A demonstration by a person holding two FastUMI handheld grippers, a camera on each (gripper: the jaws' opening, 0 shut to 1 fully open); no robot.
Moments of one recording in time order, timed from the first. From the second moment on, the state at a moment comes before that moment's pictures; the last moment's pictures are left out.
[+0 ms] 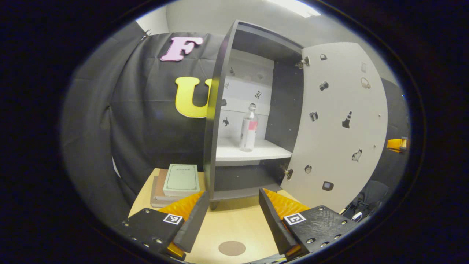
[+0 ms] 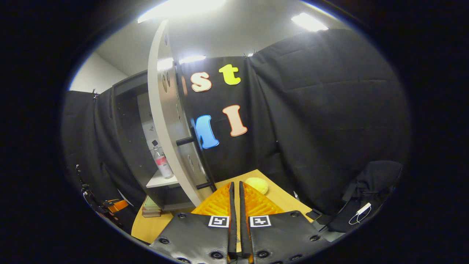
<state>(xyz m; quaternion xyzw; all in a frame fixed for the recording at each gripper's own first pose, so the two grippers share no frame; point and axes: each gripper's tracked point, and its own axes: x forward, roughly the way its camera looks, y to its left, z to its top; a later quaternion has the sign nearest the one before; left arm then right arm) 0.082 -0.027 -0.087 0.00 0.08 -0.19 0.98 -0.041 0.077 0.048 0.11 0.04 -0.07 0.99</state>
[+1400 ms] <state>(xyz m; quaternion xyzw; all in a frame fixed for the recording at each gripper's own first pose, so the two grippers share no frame) 0.373 -0.185 0.000 -0.02 0.03 -0.18 0.98 0.139 -0.065 0.019 0.08 0.09 -0.12 0.99</state>
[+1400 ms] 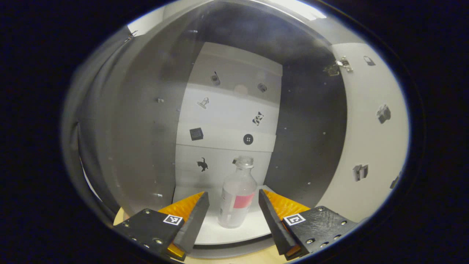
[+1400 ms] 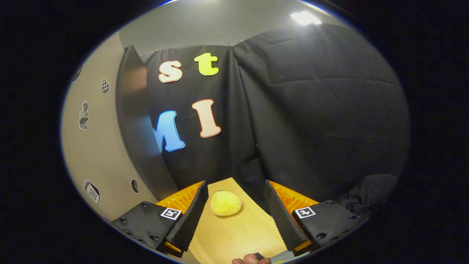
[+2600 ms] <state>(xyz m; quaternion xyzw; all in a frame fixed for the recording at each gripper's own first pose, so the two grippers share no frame) 0.415 -0.207 -0.021 0.00 0.02 -0.17 0.99 0.193 -0.086 -0.024 0.09 0.14 -0.09 0.98</state>
